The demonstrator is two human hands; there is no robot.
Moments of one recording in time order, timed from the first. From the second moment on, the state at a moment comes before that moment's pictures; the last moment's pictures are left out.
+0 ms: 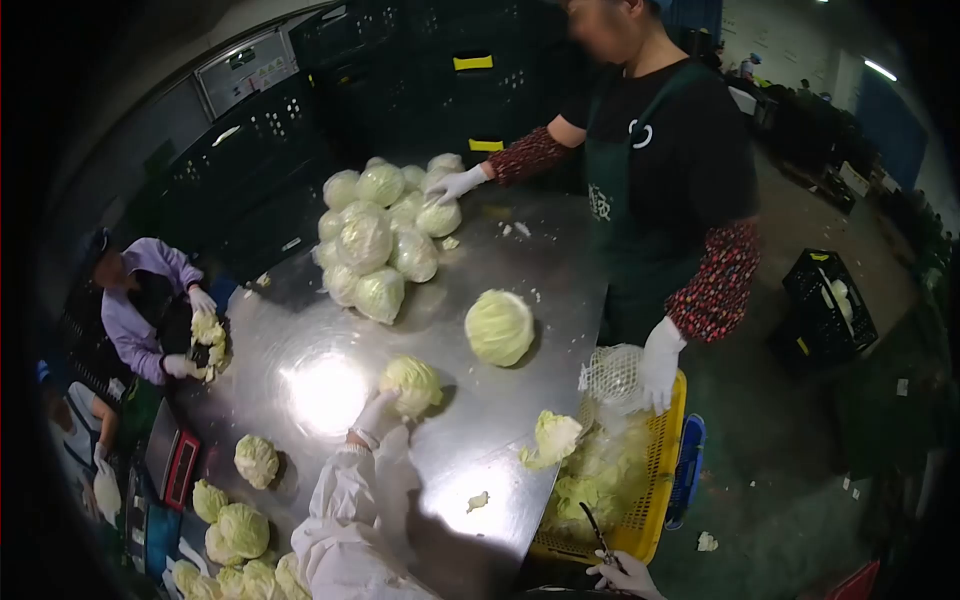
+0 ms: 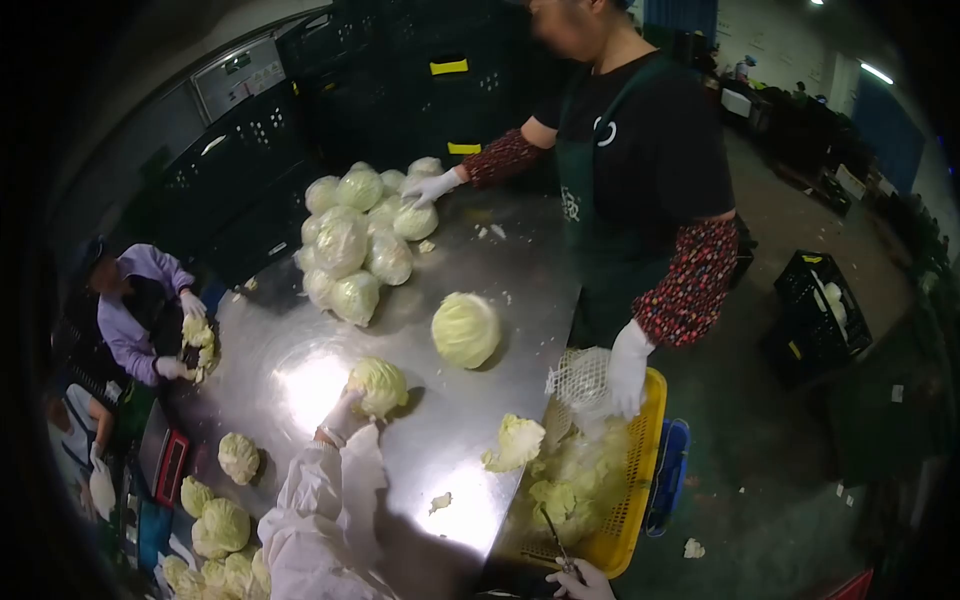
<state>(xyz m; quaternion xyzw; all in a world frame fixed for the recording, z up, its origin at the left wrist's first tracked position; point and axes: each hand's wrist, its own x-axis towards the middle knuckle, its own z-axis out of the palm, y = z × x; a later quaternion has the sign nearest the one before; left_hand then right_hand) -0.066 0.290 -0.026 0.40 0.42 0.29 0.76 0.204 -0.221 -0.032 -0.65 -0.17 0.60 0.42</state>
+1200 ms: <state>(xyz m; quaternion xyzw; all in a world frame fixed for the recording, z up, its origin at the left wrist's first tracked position) -0.036 -0.100 -0.069 0.65 0.54 0.37 0.38 0.169 -0.174 -0.059 -0.63 -0.67 0.30 0.25</state>
